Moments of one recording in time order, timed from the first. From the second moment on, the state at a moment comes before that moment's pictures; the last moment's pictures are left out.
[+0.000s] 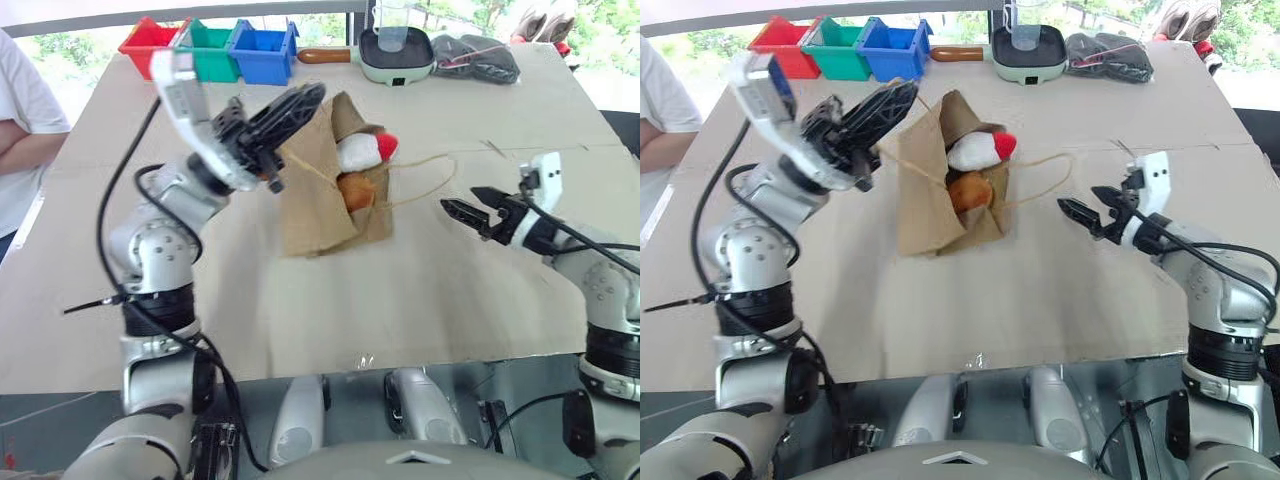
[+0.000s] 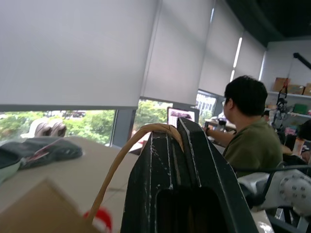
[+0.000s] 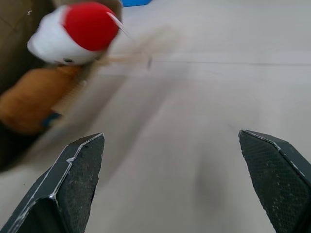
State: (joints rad) left arm -0.54 0.49 0.26 -0.17 -0.93 0.57 -0.85; right arm -0.37 -0.45 -0.31 -0.27 0.60 1.01 0.59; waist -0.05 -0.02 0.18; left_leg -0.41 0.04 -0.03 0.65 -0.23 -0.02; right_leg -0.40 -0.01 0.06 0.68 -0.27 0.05
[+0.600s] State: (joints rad) left arm -0.39 0.52 0.31 -0.23 -0.91 0.56 -0.81; right arm -0.42 -0.26 -0.25 -0.28 0.89 1.09 0.52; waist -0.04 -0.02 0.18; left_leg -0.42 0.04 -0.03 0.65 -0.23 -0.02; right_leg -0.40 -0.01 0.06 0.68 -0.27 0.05
